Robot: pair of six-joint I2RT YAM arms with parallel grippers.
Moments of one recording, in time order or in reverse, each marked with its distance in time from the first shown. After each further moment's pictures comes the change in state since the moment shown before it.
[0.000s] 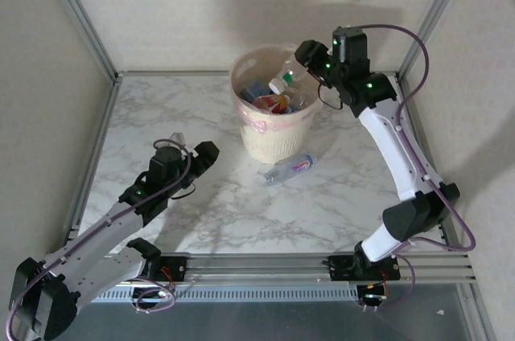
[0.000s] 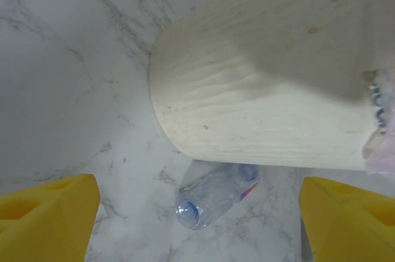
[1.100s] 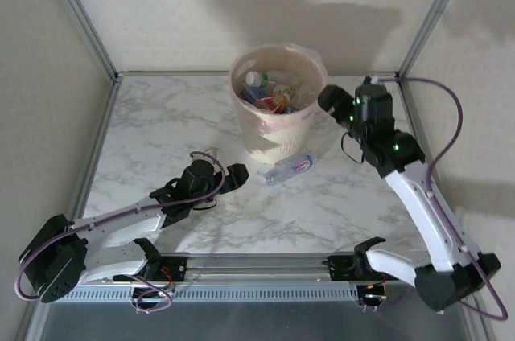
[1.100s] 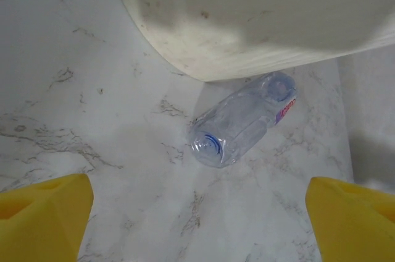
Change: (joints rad) left arm -0.261 0.223 -0.057 0.199 -0.053 0.092; right arm 0.014 -0.525 -0.597 0.001 0.221 -0.045
